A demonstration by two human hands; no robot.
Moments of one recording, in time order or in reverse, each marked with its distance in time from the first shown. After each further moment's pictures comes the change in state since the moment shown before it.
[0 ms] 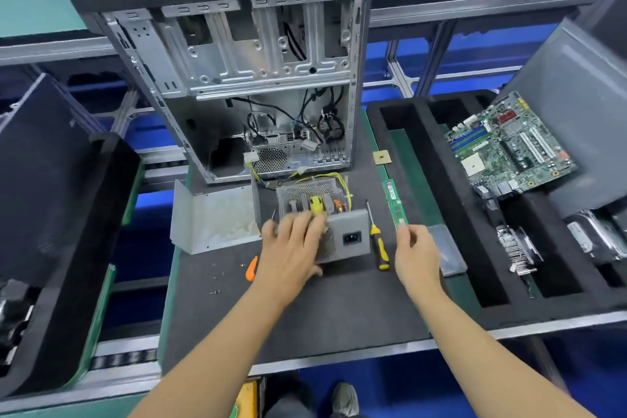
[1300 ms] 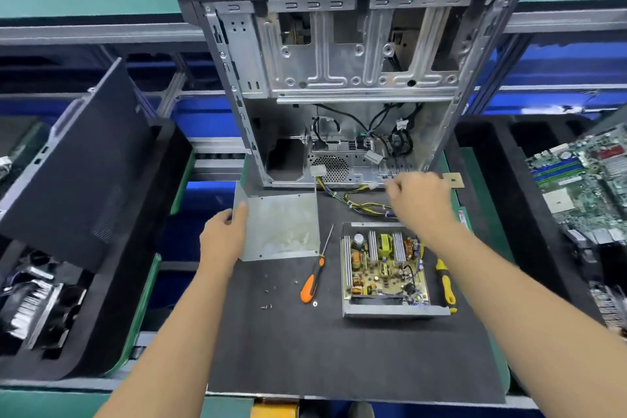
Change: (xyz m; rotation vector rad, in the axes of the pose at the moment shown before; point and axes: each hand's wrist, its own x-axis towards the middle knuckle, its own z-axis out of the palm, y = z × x) left_hand -0.023 -0.190 0.010 -0.880 -0.002 -1.311; right_hand 0.049 -0.165 0.090 -0.853 -0.152 -0.598
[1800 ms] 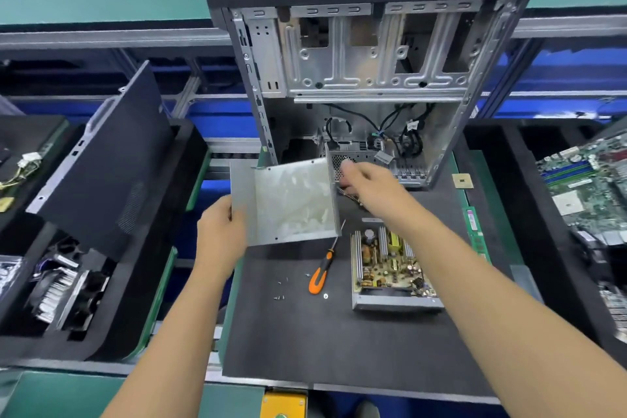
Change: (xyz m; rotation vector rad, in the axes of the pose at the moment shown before) left_hand -0.035 0.023 -0.044 0.023 0.003 0.233; right_hand -0.016 -0.069 -0.011 0.966 -0.392 -0.006
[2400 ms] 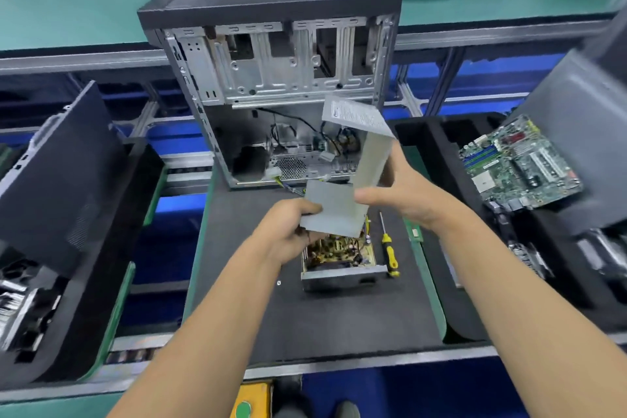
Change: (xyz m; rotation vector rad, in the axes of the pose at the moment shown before) left_hand -0.090 0.111 0.107 -0.713 -0.684 -0.494; right_hand -0.106 0.022 -0.113 0.143 -0.076 -0.228
